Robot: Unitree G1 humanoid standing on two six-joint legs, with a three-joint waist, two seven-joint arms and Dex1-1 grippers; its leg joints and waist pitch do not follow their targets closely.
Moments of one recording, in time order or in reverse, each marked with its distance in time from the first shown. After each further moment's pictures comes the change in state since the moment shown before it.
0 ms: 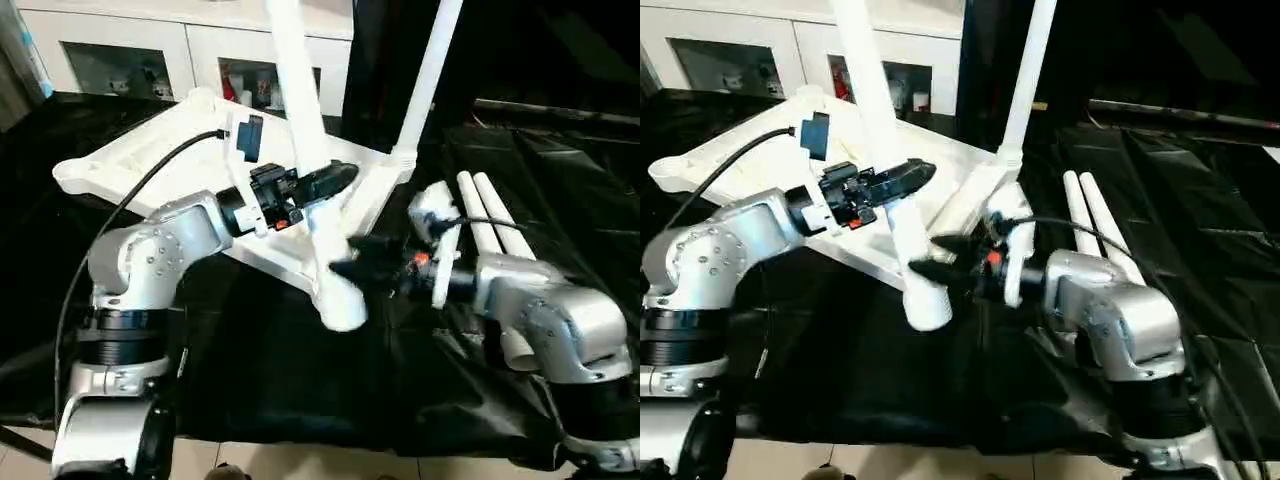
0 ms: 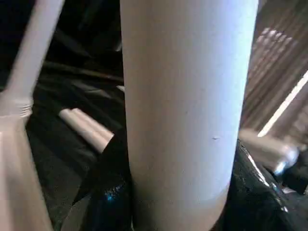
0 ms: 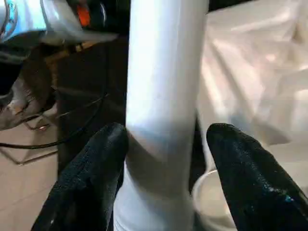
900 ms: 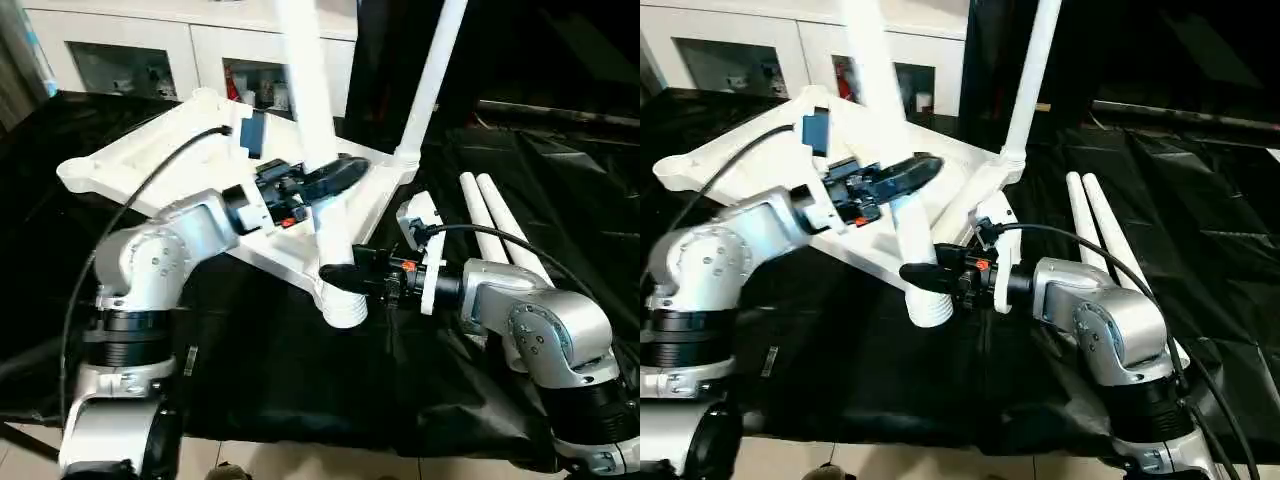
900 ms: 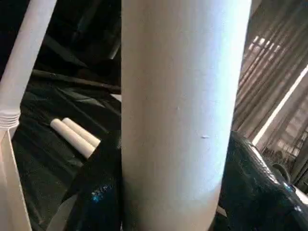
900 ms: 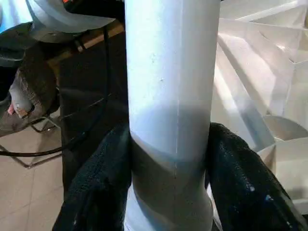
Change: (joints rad) left arm 0.007 -0.028 -0.002 -0.020 -0.011 -0.018 0.030; right arm 0.002 0.030 0.010 0.007 0.019 0.013 -0.059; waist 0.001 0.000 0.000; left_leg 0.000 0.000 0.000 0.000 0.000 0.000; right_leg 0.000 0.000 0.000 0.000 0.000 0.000
